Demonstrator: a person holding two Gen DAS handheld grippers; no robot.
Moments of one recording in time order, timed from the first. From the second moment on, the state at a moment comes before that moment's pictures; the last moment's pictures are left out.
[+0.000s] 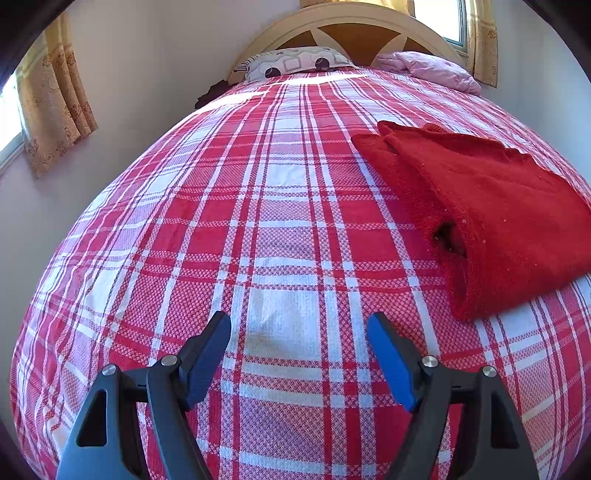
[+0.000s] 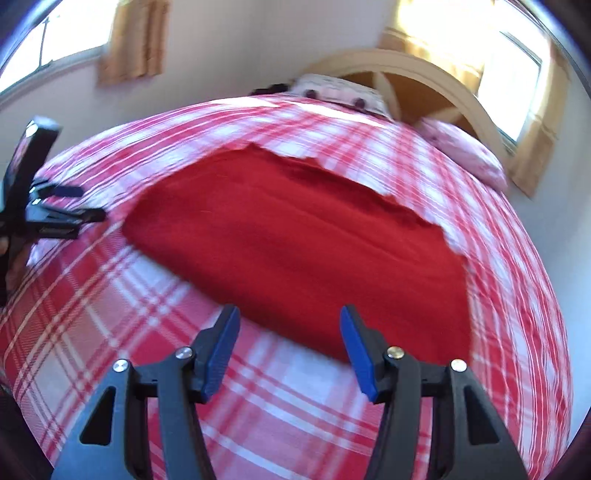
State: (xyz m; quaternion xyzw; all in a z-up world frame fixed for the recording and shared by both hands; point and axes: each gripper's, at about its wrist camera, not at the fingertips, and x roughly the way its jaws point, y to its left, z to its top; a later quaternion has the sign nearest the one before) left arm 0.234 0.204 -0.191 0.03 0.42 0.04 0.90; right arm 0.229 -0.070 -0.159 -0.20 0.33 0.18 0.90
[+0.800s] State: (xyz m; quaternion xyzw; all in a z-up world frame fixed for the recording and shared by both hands) left arm 0.272 0.242 -0.179 -0.09 0.42 -0.01 0.90; right arm 0.202 0.074 -0.212 -0.41 0.23 0.21 0.86
